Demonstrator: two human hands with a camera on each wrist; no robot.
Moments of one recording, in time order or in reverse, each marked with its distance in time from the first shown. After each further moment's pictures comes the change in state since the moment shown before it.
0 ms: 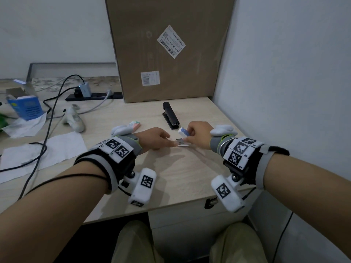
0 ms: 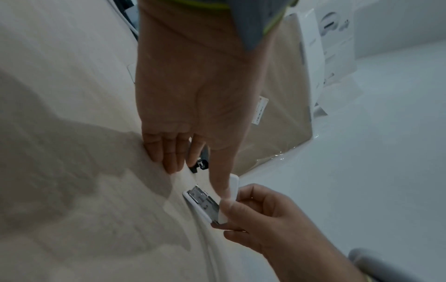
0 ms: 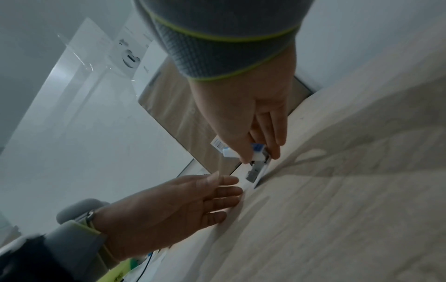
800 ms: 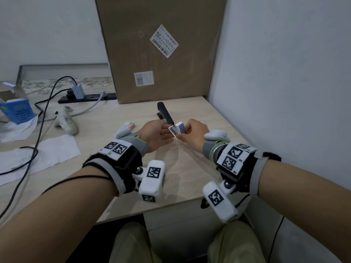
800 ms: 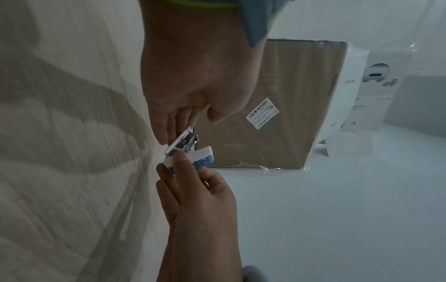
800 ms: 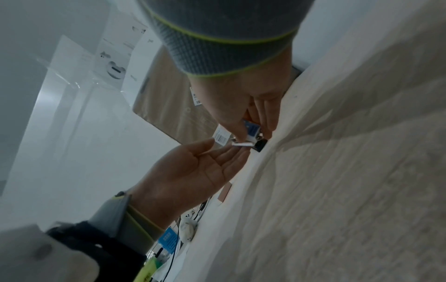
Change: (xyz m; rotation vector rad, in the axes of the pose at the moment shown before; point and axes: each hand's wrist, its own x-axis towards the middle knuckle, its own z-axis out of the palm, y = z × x) left_hand 0.006 0.033 0.015 -0.894 0.058 -0.106; right_hand -0.006 -0.001 0.013 0.328 0.187 0.156
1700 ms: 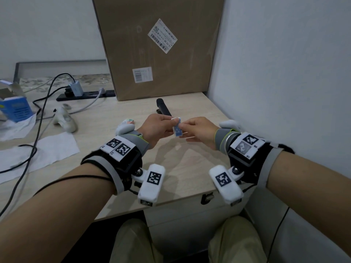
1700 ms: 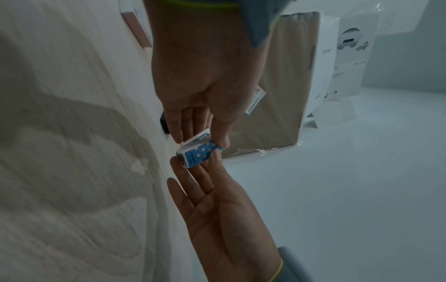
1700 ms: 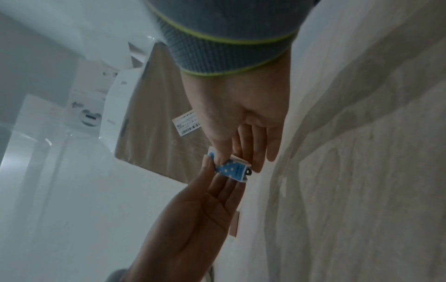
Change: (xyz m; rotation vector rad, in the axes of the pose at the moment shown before) left_hand -0.002 -0.004 0.003 0.292 -0.034 0.301; right_hand -0.001 0.007 -0.019 0.493 -0.333 0.098
